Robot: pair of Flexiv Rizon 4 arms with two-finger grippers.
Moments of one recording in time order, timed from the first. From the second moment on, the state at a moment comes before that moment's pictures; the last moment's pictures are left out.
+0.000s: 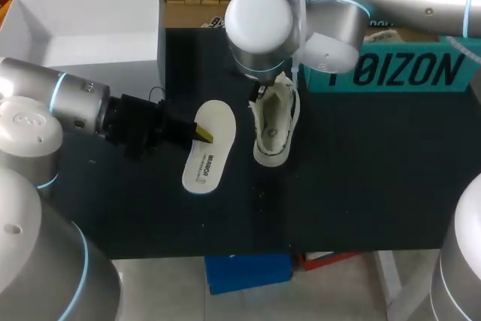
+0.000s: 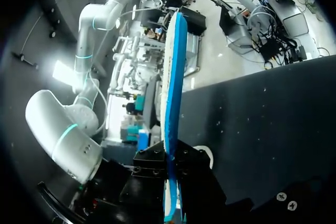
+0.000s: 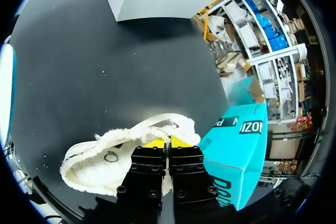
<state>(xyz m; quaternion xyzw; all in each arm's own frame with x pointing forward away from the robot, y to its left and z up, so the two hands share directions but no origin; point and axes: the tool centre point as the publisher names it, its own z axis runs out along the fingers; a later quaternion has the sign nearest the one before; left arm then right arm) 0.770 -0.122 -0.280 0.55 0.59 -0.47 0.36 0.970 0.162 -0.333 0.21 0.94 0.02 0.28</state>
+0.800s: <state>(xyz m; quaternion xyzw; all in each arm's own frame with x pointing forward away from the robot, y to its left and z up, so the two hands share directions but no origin) 0.773 -0.121 -0.281 0.55 0.59 -0.47 0.36 0.987 0.171 -0.368 0.21 0.95 0.02 0.24</state>
